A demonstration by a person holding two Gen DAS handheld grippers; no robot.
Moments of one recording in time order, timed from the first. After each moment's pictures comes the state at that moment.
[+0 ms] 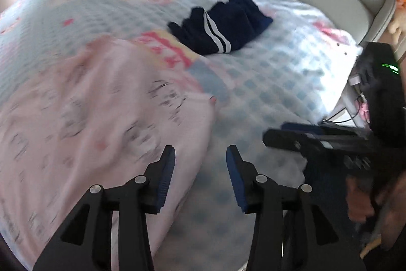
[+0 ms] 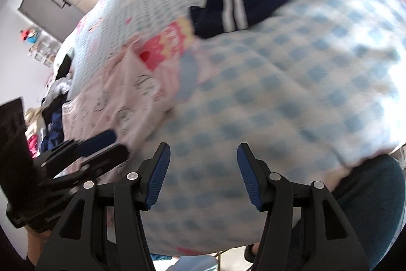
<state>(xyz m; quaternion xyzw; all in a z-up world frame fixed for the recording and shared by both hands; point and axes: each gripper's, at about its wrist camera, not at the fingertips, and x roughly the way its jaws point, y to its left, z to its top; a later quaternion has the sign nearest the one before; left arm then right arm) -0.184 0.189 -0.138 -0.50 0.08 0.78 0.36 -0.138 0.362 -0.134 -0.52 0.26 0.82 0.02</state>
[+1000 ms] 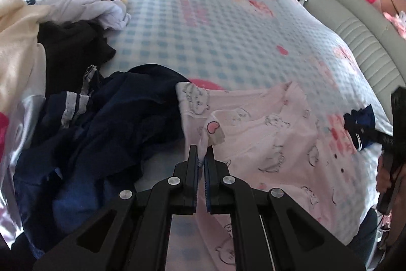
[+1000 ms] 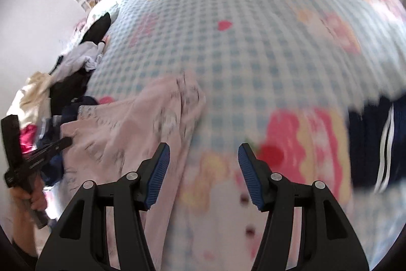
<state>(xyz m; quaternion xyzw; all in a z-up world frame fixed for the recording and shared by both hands) -0.315 -0.150 -0.126 -0.49 -0.10 0.86 0.11 -0.365 0.202 -0.102 -0.51 0.08 0.85 -0.12</state>
